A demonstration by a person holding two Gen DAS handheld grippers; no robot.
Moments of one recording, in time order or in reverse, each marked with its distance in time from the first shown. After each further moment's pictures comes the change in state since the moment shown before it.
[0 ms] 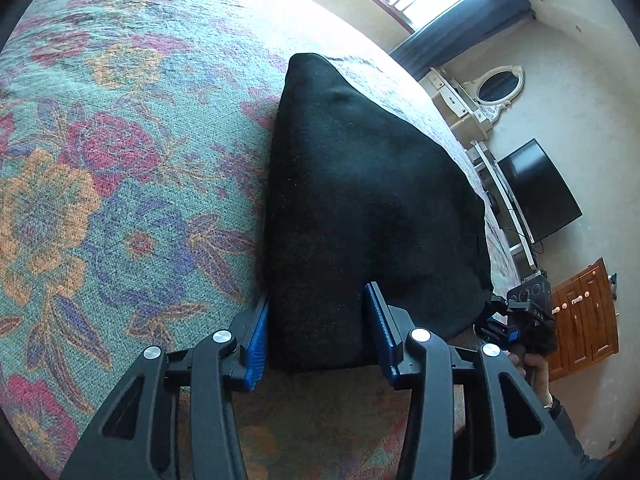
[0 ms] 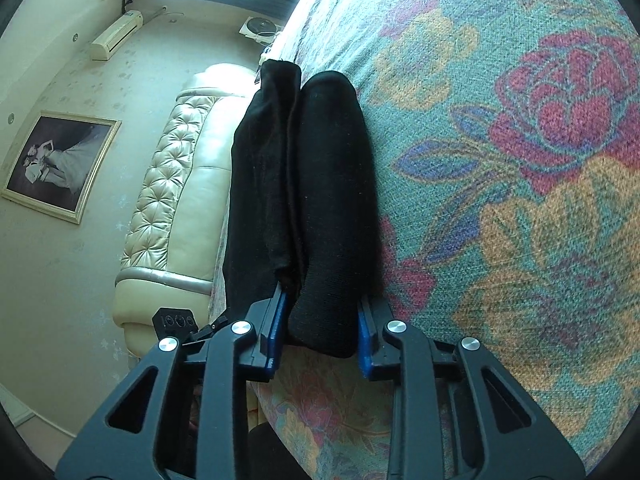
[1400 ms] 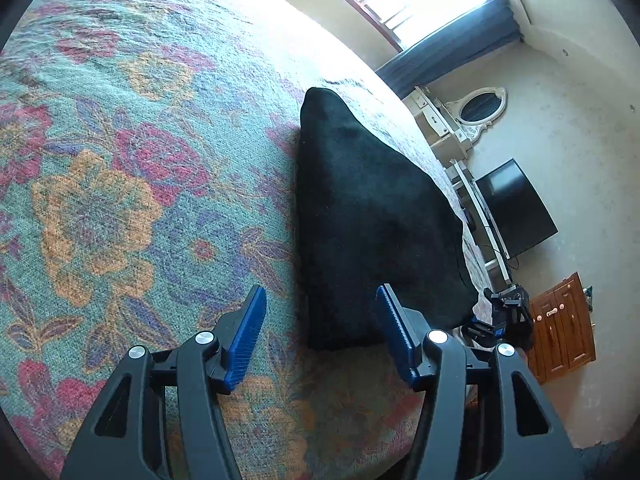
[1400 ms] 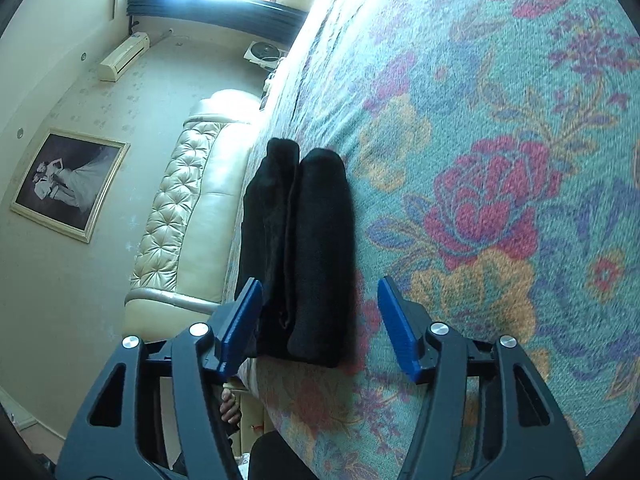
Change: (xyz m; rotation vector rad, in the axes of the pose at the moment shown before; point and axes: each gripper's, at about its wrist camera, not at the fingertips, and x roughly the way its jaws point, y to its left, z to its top) left arm -0.034 0.039 0.011 -0.041 -0.056 -0.101; right arm -0.061 -0.009 0.046 0.003 -0.101 0.002
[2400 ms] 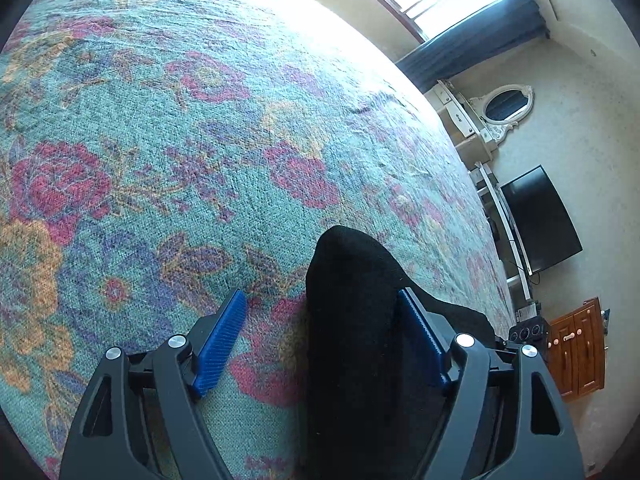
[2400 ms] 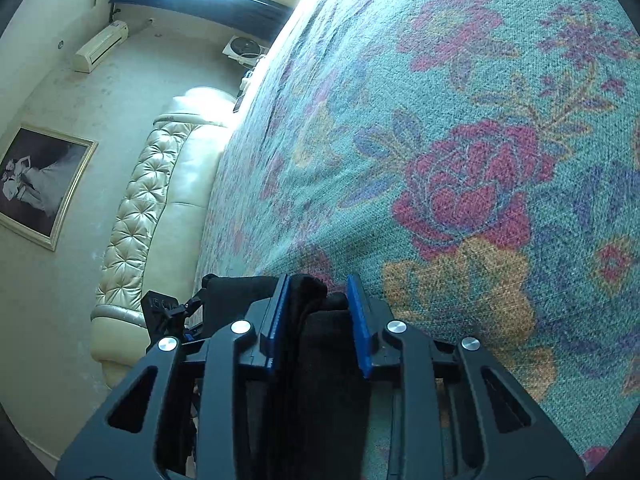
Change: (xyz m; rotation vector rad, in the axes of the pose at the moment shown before) left arm 0.117 -0.002 0.138 0.004 0.062 0.092; right arm 0.120 0.011 0.094 -0.021 0.025 -0.082
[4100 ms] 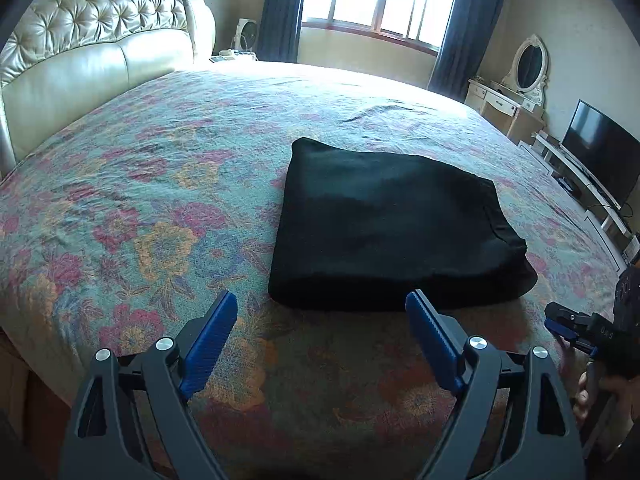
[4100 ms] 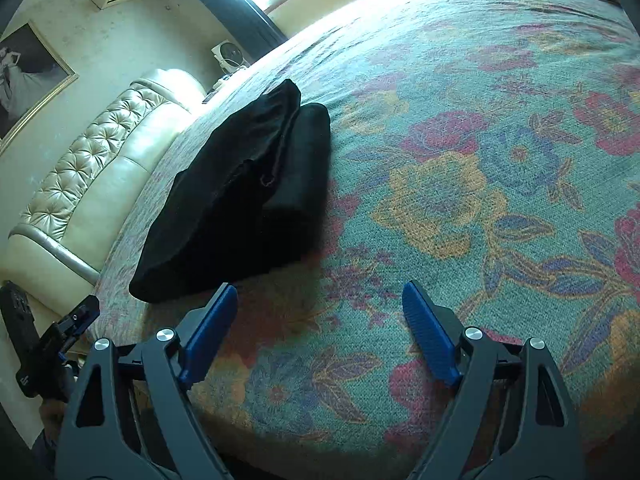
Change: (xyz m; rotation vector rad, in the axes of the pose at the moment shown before) left arm -0.144 -0.134 -0.234 0.284 -0.276 0.456; right arm -0.103 0.047 -0.228 -0.290 -0.178 -0.387
